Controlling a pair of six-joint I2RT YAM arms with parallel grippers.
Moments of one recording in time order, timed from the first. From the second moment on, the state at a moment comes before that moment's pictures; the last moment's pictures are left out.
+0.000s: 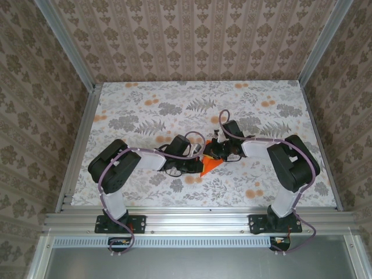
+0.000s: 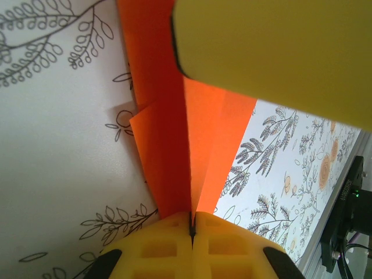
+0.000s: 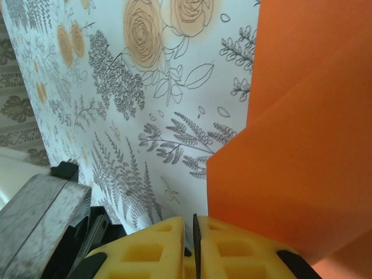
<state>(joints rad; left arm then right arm) -0.81 1.82 0.79 0.13 0.59 -0.67 0.42 1.77 0.85 -0.03 -0.60 0.83</state>
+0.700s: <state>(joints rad) -0.81 1.82 0.79 0.13 0.59 -0.67 0.41 1.87 0.88 -0.01 -0.62 0.80</state>
